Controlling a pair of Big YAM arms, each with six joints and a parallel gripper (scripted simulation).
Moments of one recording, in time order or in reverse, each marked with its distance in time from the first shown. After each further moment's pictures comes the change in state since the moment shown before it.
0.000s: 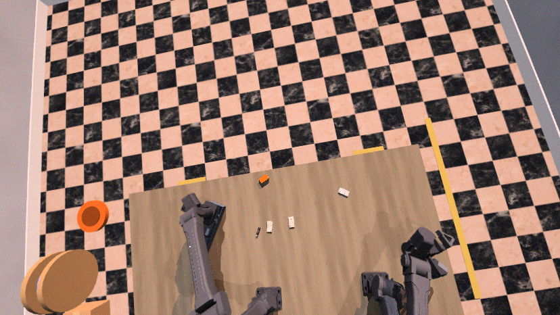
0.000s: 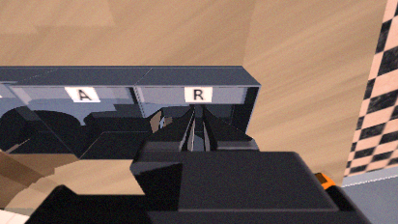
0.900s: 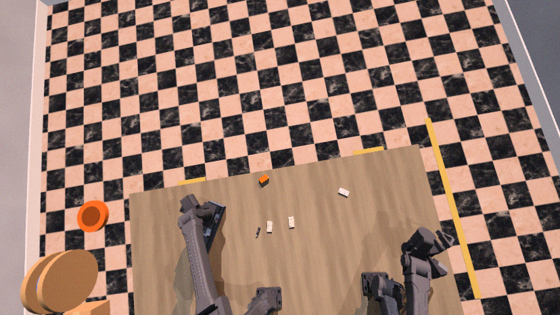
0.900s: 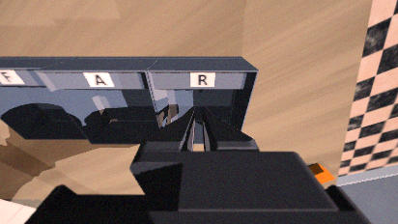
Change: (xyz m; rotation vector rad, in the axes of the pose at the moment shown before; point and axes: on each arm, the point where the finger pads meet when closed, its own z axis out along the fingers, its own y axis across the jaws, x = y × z) left arm 0.005 0.003 -0.016 -0.003 0.004 0.000; right arm 0.000 0.000 0.000 0.000 0.000 0.000
